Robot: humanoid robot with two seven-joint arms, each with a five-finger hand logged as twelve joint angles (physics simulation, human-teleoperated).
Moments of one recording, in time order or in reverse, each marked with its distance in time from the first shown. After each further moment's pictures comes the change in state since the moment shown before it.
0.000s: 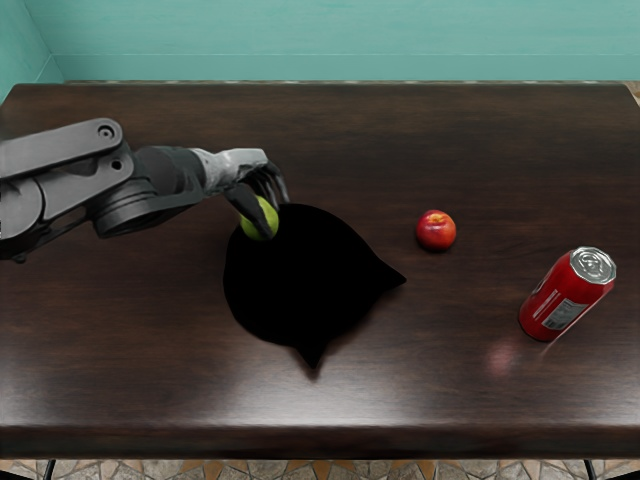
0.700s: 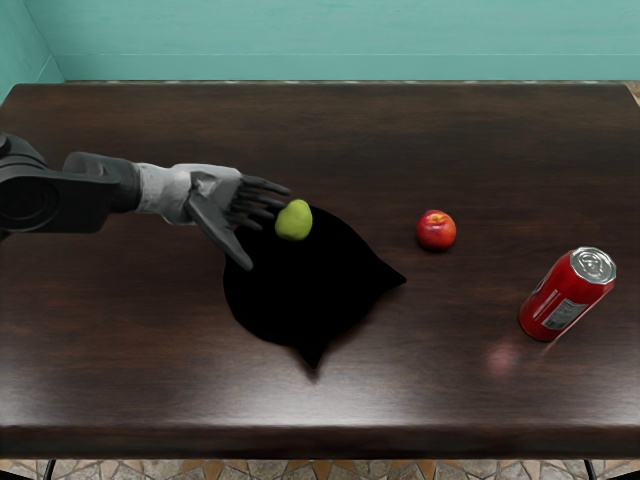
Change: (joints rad) left arm 0.275 0.170 -0.385 0.012 -0.468 -0.355 0.000; right arm 0.000 0.000 0.000 0.000 0.000 0.000 0.000
